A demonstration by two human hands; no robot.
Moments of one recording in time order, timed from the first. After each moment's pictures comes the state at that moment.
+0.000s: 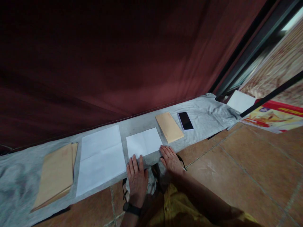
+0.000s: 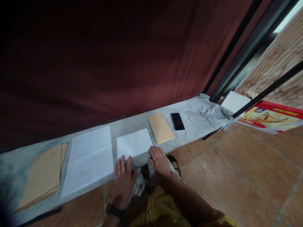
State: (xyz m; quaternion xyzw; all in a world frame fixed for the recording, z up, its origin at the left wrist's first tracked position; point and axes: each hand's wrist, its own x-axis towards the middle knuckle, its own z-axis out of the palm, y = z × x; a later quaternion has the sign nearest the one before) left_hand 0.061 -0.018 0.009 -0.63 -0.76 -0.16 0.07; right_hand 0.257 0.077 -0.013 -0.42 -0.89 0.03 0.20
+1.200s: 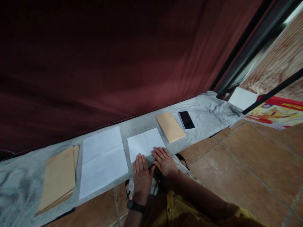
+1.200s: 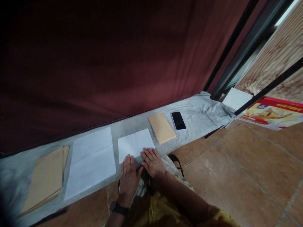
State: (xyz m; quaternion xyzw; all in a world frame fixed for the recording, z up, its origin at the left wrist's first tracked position) left_hand 0.059 -0.005 0.000 -0.67 -0.72 -0.16 0.06; right_hand 0.219 0.071 -0.002 -0.38 -0.89 0.09 0.21
